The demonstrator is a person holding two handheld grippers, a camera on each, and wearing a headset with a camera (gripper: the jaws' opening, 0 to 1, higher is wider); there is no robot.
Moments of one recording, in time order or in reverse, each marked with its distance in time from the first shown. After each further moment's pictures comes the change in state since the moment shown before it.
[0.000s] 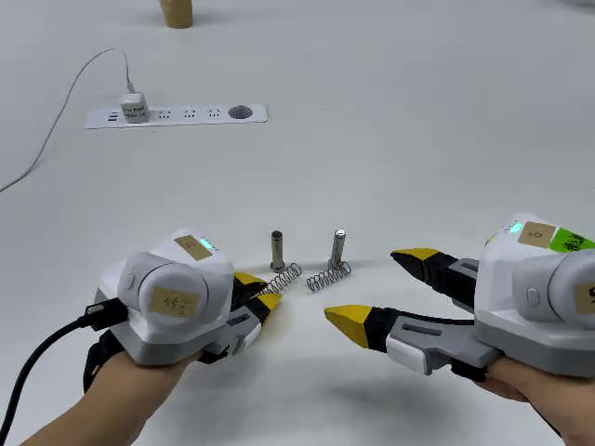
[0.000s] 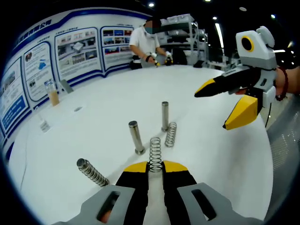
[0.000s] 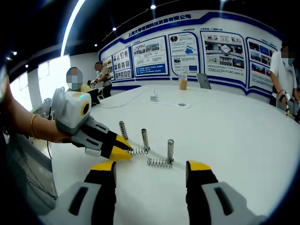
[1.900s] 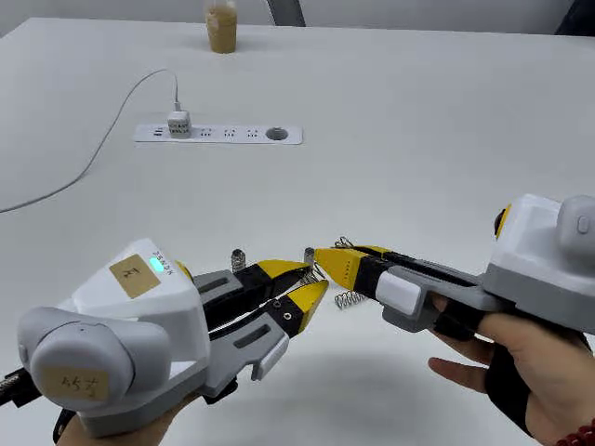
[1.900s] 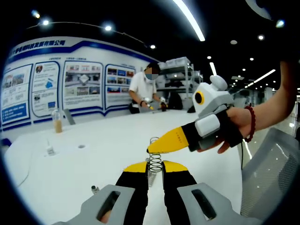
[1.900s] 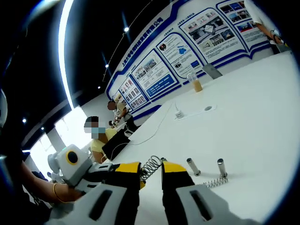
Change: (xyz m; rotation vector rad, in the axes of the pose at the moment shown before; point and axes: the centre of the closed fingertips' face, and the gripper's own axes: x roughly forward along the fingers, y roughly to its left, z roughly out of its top) left arm -0.079 -0.028 0.080 -0.061 -0.416 -0.038; right arm 0.015 0.057 0.073 0.453 -0.177 0.271
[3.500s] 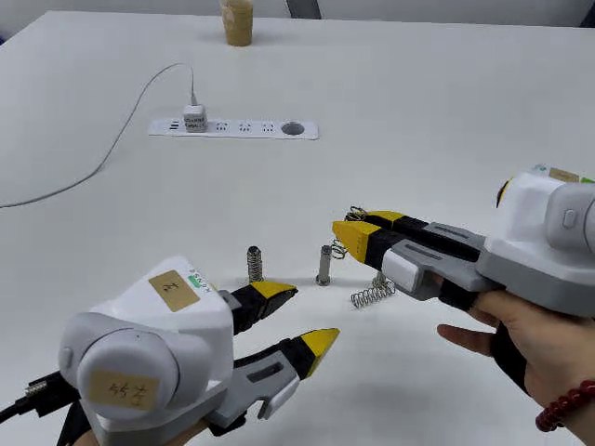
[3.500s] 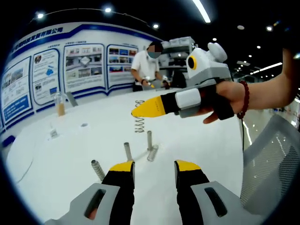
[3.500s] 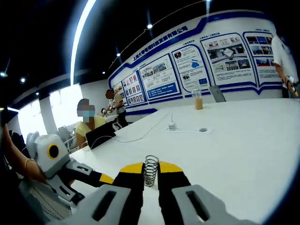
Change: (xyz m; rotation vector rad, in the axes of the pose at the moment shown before) left arm -0.011 0.001 -0.044 -0.008 0.218 0.039; right arm 0.023 -0.024 0.020 -0.336 -0.004 -0.075
